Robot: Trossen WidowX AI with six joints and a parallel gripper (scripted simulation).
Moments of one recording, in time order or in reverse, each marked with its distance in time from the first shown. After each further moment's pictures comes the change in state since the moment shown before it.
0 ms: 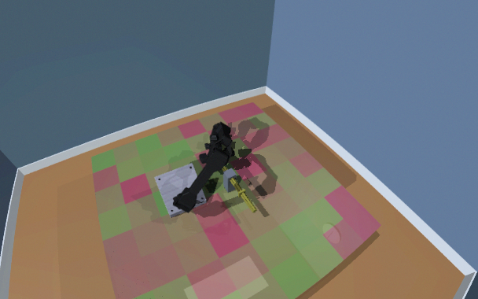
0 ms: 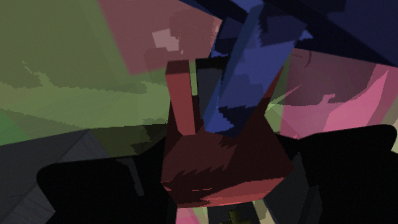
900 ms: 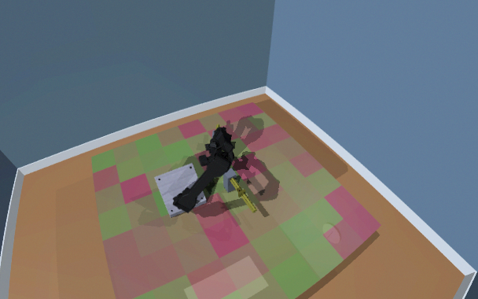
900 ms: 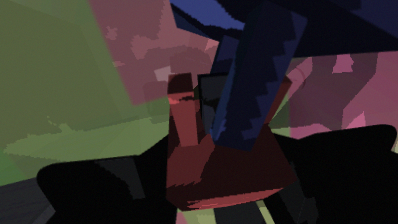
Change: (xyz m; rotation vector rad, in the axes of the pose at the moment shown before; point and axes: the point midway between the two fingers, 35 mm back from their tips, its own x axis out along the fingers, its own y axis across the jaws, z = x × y) arm 0.012 0.001 0.010 0.057 -0.218 -0.025
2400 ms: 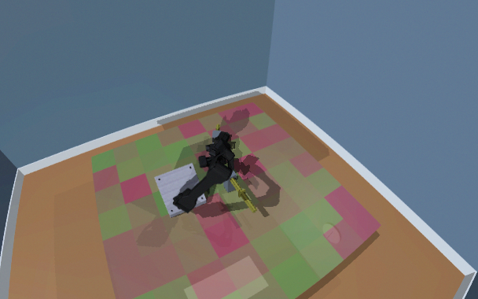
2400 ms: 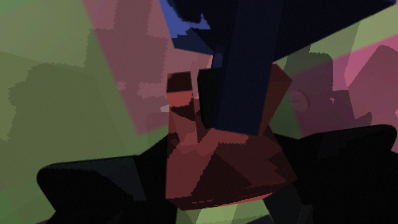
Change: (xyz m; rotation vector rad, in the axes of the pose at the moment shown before) arm 0.010 0.003 0.008 0.088 -0.240 -0.009
